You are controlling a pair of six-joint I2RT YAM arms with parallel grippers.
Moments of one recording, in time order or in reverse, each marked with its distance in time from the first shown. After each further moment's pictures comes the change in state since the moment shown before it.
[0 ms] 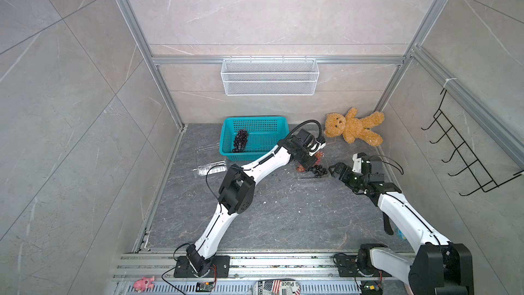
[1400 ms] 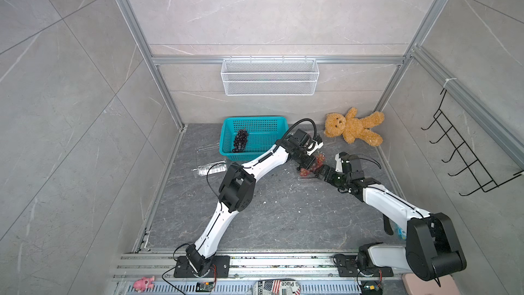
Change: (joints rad) left arm 0.039 0.006 -0.011 0.031 0.185 -0.141; right arm 0.187 0.185 0.000 0.155 0.118 -0.007
